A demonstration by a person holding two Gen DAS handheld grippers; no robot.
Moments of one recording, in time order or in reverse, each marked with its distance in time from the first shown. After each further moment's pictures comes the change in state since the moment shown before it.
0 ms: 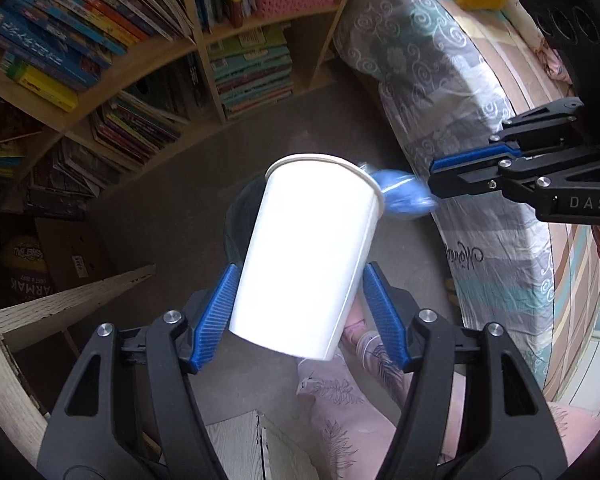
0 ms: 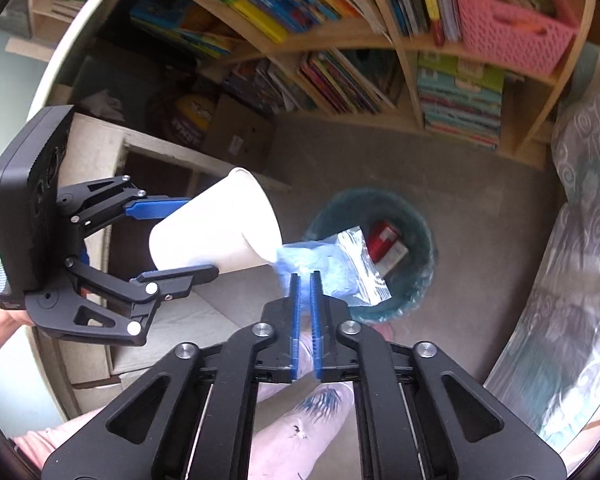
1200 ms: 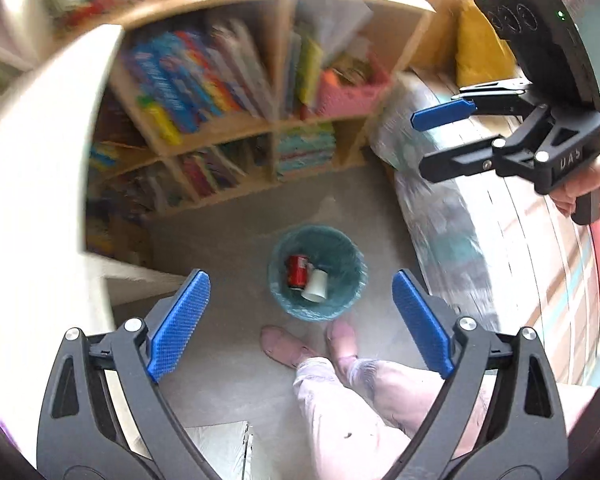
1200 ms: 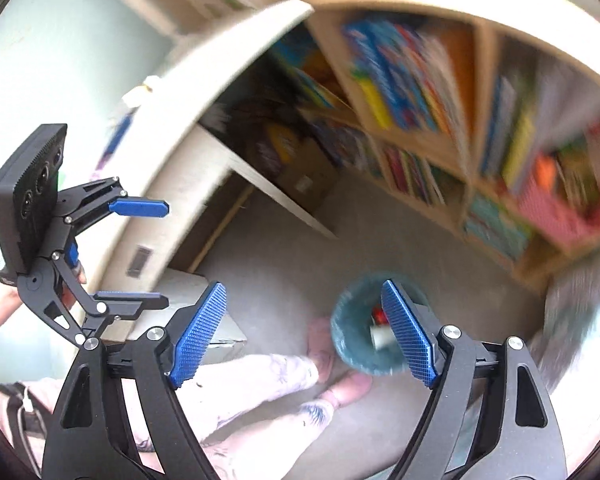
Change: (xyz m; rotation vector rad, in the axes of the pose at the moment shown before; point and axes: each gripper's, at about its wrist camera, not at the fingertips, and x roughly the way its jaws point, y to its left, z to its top) left arm -0.207 0.026 -0.065 -0.222 -0.283 0.112; right arm -0.131 0.143 0.068 -0.476 -0.107 0.088
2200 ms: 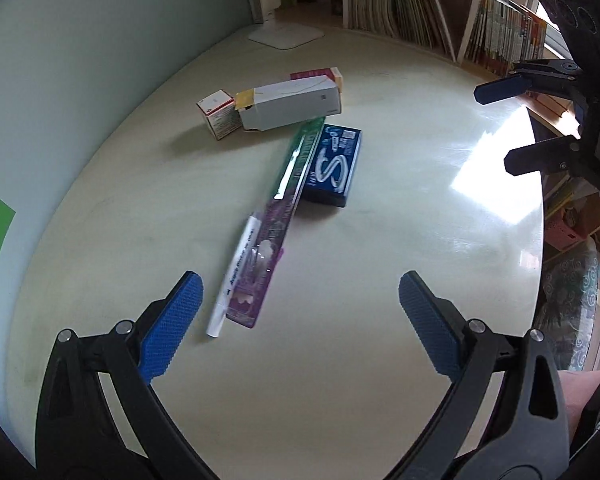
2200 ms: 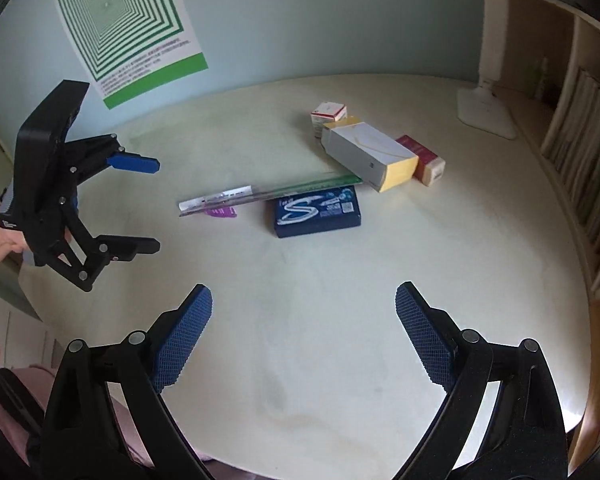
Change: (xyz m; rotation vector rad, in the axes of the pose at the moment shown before) left arm -0.182 0.266 -0.198 -0.648 -0.144 0.490; right arm 0.177 0.343 0.233 -0.837 0.137 0.195
